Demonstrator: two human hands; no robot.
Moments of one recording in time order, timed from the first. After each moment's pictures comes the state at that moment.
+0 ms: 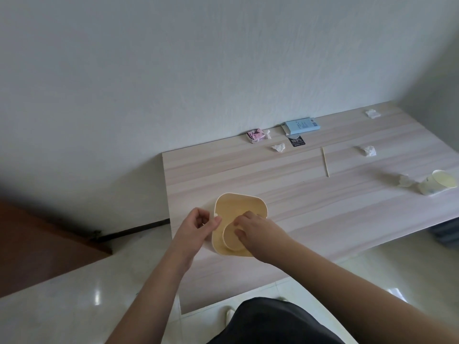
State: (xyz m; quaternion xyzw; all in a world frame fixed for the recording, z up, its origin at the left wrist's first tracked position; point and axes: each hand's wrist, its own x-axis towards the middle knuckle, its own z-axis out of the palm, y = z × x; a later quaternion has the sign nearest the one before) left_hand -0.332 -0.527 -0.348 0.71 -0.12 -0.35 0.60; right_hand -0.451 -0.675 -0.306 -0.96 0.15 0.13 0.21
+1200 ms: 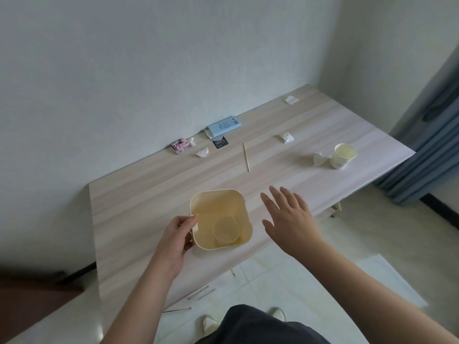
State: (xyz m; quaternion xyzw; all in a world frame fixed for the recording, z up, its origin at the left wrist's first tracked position) left_hand -0.479 -0.710 -0.339 0.70 -0.05 -0.39 0.60; right_hand -0.683 -0.887 -0.311 -0.95 0.31 0.02 0.09
